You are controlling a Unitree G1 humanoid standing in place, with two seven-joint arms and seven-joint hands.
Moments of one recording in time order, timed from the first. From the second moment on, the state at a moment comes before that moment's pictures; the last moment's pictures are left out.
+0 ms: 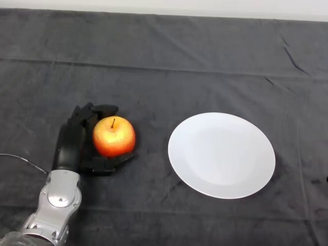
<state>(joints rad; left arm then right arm) -0.46 0.28 -0.26 0.87 -0.03 -0.45 0.26 -0.51 -0.29 -0.53 1.60 0.10 -1.01 -0.23</state>
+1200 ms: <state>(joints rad) -0.59 0.27 -0.36 0.59 0.11 -0.30 0.33 -0.51 -0.29 -0.53 1.59 0.10 -1.01 -0.23</state>
